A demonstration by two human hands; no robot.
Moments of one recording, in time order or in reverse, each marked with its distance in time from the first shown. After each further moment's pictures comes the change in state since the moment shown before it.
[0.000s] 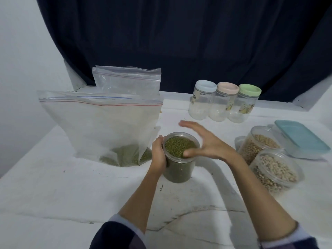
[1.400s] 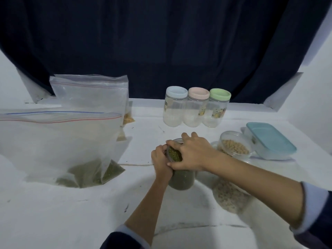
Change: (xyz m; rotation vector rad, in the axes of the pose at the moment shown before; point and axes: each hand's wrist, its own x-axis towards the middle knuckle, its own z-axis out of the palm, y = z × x) left_hand 0.016 -0.043 0.099 0.170 0.192 0.154; right_hand -0.018 -0.002 -0.042 -1.029 -0.115 0.148
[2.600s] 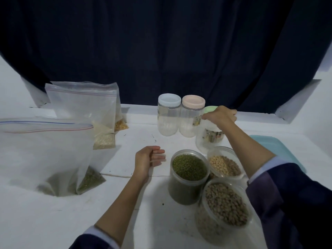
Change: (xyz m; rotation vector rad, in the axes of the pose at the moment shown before) left_hand 0.038 0.008 0.026 0.000 -0.077 -0.235; right_hand 0.095 0.192 0.007 0.792 0.166 0.911
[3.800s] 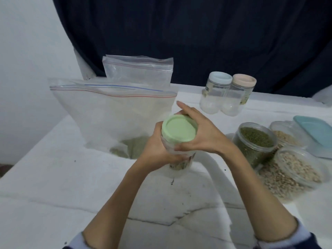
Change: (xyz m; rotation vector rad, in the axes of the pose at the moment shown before) left_hand -0.070 0.042 -0.189 0.437 -0.333 0.398; right_hand -0.262 -0.069 0.109 0.369 -0.437 -0.936
